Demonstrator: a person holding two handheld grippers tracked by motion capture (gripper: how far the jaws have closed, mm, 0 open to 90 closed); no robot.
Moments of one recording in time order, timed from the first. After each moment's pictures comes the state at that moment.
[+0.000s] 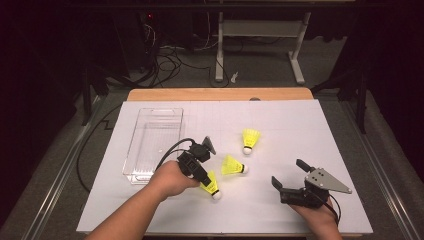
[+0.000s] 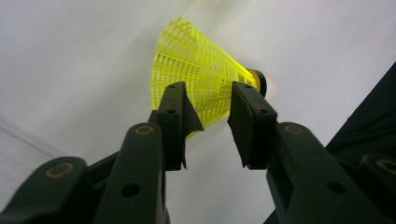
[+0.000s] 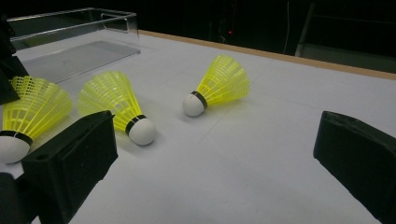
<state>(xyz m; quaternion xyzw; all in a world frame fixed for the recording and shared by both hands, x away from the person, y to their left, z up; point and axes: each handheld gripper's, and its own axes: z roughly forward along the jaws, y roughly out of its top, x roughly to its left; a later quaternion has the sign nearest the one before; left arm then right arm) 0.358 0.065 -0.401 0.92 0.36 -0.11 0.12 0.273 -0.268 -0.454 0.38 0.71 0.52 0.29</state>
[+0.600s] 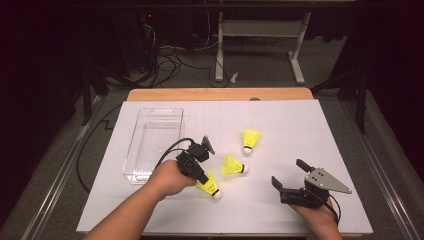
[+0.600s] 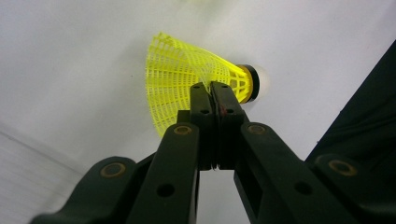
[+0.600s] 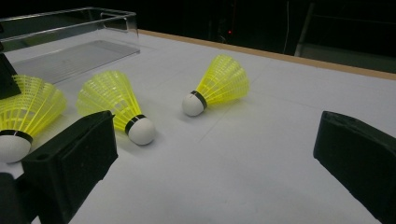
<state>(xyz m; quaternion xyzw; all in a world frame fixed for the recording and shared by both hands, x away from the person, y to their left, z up) 0.358 0.068 -0.398 0.92 0.34 -0.12 0.13 0.274 -0.268 -0.454 0.38 0.71 0.52 0.29</state>
